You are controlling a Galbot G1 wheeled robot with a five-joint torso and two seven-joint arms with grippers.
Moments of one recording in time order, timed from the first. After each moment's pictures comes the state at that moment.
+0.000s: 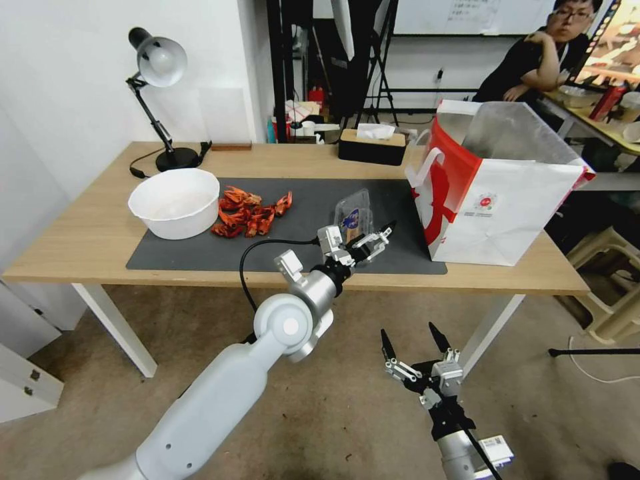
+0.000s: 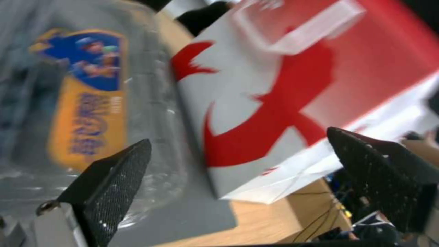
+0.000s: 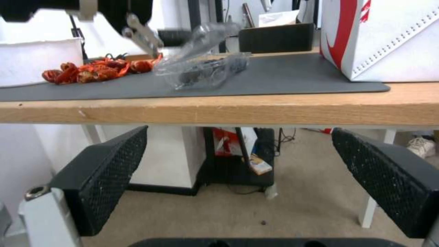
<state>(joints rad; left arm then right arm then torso) 0.79 -1.27 0.15 -1.80 -1.42 0.19 -0.28 -1.78 1.37 0.43 2.02 0.18 0.32 -0.06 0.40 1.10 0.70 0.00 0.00</state>
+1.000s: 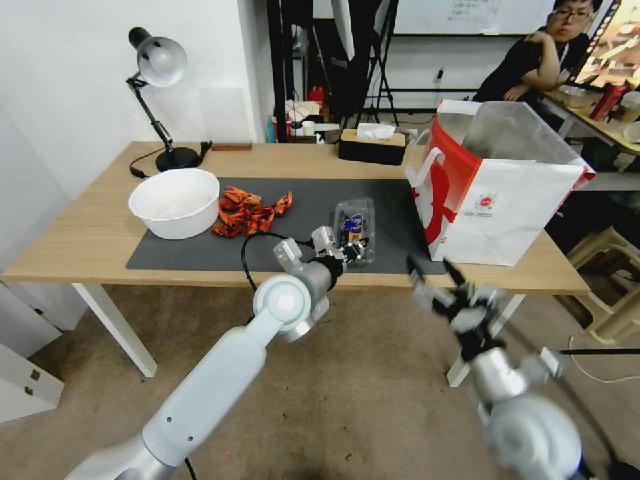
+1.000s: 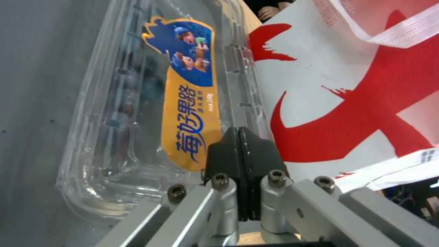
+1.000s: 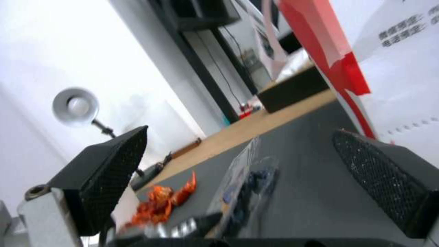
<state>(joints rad) 0.74 -1.28 0.13 -1.79 -1.49 0.26 -0.52 -1.38 1.10 0.52 2.12 1.07 -0.04 0.01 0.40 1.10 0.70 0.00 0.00</state>
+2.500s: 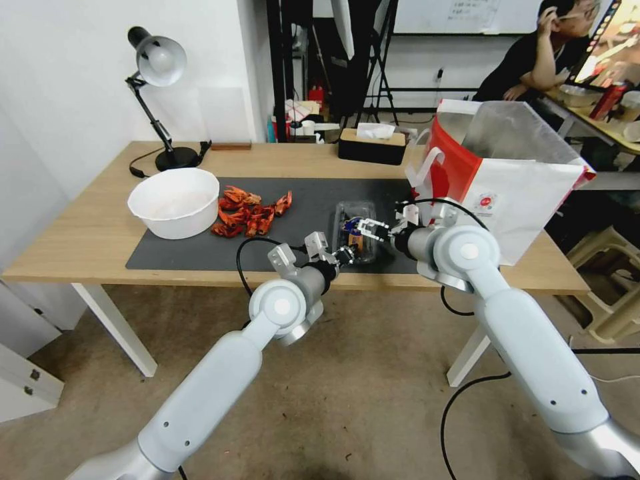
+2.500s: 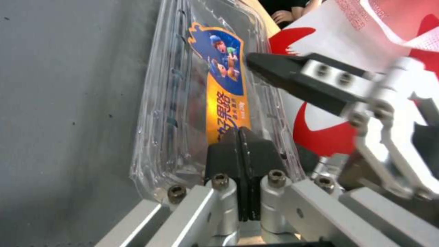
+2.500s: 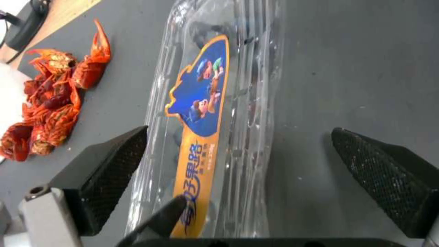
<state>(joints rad) 0.77 -1.26 0.12 -1.78 -1.47 0.24 -0.52 -0.63 1.12 0.12 1.77 1.59 -0.74 0.82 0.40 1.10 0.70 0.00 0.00</state>
